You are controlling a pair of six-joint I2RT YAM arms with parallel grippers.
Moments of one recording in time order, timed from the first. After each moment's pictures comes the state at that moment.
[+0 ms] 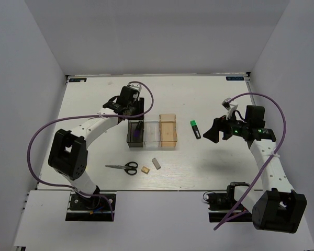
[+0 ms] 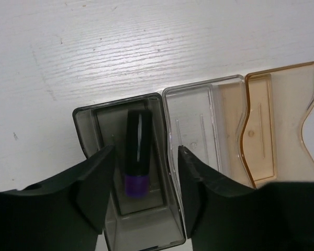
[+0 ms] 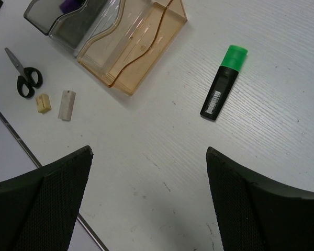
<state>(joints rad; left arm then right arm) -0.47 1.65 1.23 -0.40 -0.09 -0.30 -0.05 1.04 0.82 -0.58 -0.83 -0.27</state>
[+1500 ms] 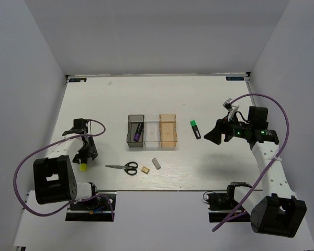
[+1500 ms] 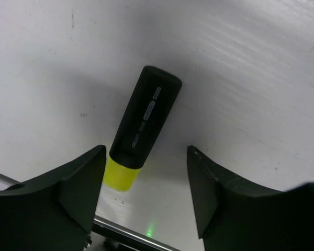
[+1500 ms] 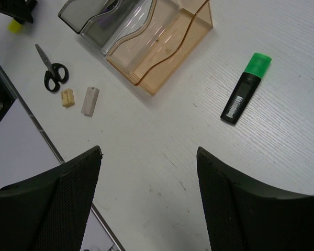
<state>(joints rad) 0.13 1.33 0.67 -0.69 -0.27 -0.21 -0.08 1.00 0.84 -0.67 -0.93 -0.31</state>
